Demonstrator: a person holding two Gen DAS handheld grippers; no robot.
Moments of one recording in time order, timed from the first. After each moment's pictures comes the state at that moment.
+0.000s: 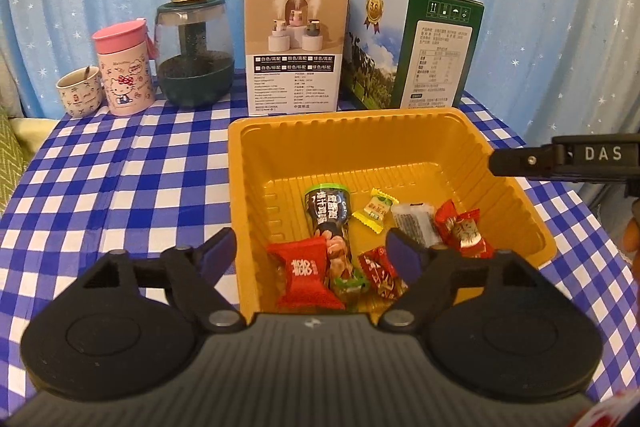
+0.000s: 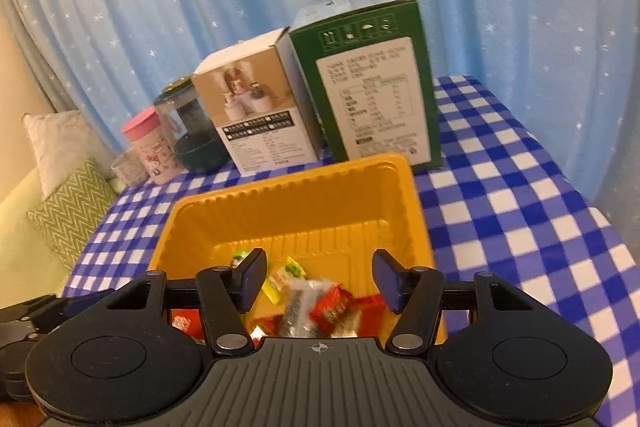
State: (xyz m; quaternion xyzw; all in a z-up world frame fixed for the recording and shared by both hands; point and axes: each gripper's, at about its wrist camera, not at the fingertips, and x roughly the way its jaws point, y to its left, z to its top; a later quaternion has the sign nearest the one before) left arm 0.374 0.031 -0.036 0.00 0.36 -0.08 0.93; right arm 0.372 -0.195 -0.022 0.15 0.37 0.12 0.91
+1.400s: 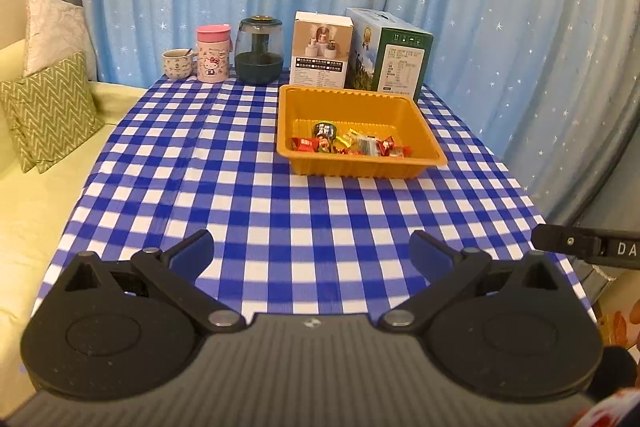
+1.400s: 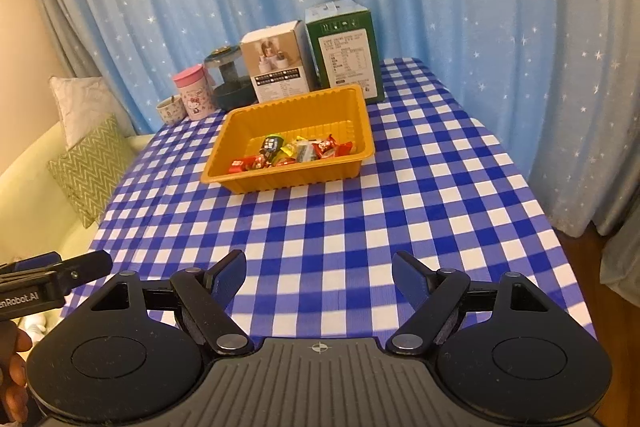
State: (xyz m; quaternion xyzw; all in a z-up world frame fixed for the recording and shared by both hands) left arm 0.076 0.024 0.052 -0.05 0.34 -0.01 0.94; right arm 0.074 -0.218 0.060 0.12 0.38 0.10 0.91
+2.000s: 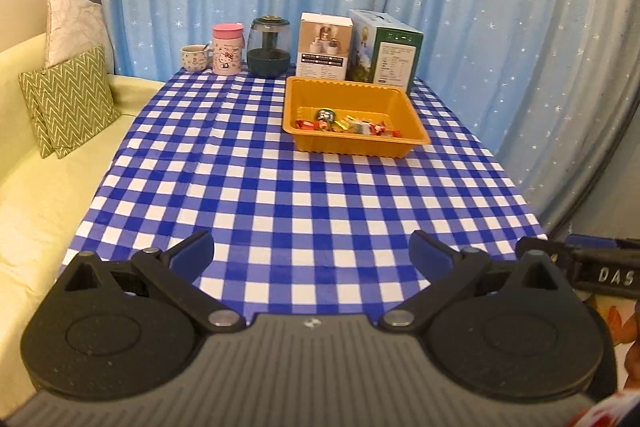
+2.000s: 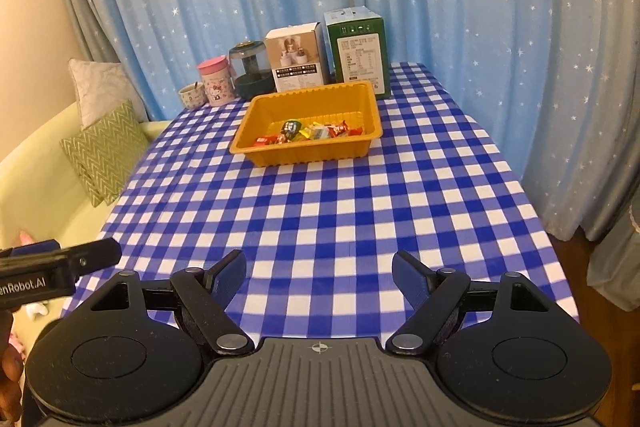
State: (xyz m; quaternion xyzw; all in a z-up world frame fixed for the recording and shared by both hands) left arm -0.008 0.015 0.075 -0.05 0.34 0.00 0.94; right arm -0.016 -0.202 0.080 0.09 0.37 0.11 0.92
